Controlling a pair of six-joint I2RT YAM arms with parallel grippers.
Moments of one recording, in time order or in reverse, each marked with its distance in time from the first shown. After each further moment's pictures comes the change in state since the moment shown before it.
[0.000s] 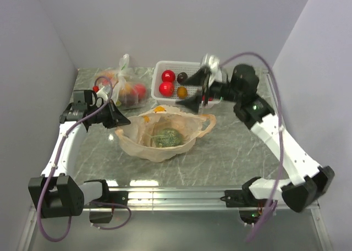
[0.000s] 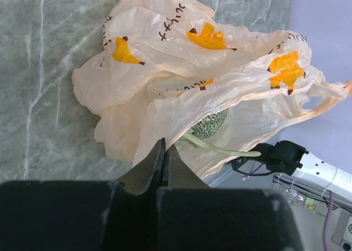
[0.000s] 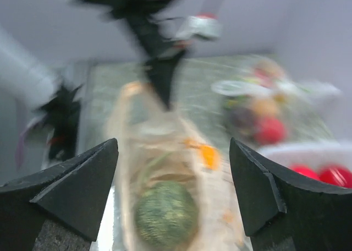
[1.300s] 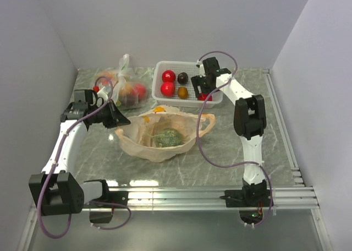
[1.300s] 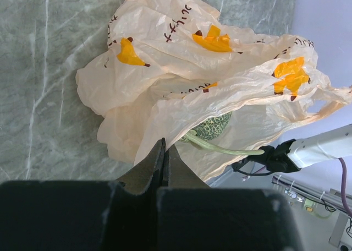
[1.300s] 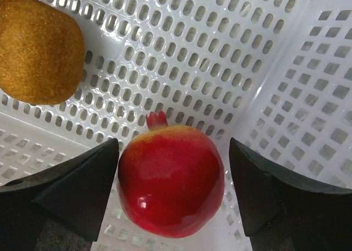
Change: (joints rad) left arm 0.000 0.022 0.000 0.005 -0.010 -0.003; right arm -0.255 1.036 0.637 -0.554 0.785 0.040
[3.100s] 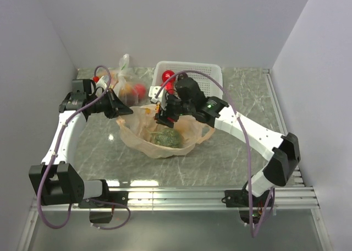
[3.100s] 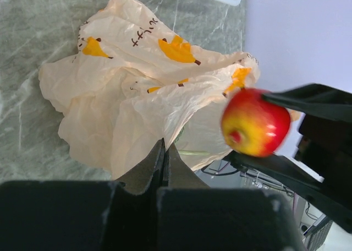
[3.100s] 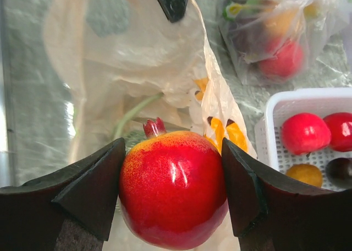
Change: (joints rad) left arm 0.000 0.092 0.144 0.014 0.124 -0.089; right arm 0.550 -0.726 -0.496 0.234 -0.340 -0.426
